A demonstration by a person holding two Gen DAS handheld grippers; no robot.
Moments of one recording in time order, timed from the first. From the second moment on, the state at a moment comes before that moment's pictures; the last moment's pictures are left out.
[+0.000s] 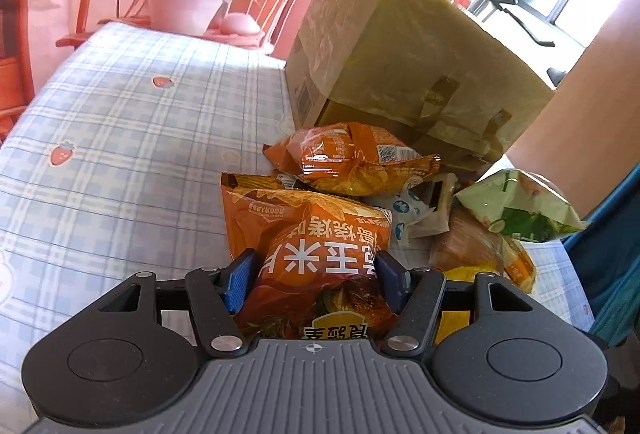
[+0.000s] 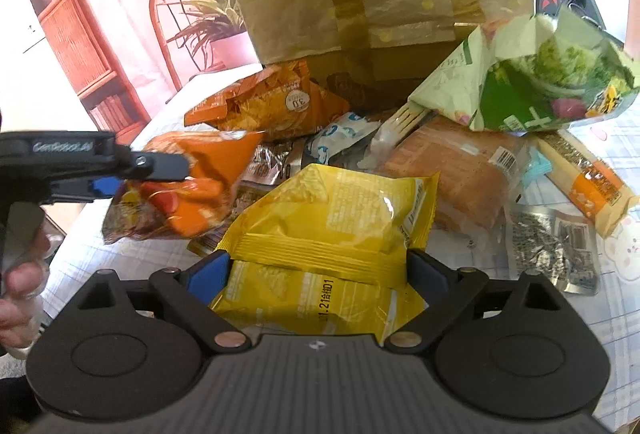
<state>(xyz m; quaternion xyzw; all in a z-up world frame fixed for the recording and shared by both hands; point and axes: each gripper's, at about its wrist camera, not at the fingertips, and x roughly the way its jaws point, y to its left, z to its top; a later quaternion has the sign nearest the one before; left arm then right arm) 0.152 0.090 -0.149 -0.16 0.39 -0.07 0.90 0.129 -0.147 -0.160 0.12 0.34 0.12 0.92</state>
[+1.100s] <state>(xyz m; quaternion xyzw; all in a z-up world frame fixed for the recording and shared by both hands) 0.242 0.027 0.046 -0.09 0.22 -0.09 0.97 0.206 -0.246 0.057 0.11 0.15 0.10 0.98</state>
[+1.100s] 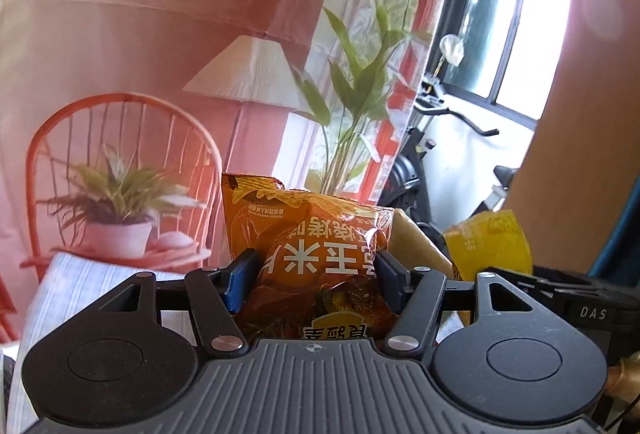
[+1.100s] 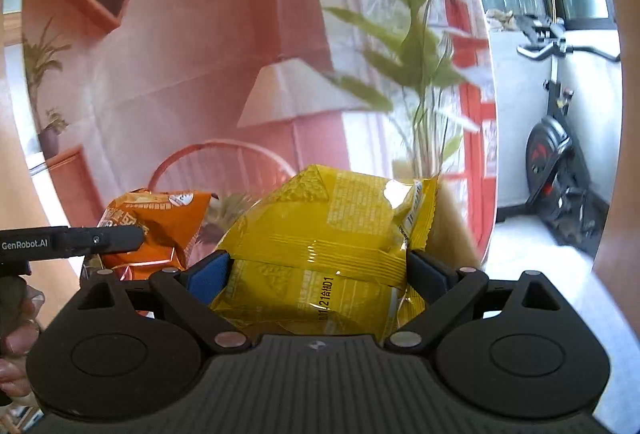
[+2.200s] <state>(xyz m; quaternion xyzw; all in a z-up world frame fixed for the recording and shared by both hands) 0.384 0.004 0.001 -0.05 0.33 -0.09 0.94 0.368 -0.267 0.006 0.05 0.29 0.06 0.95</state>
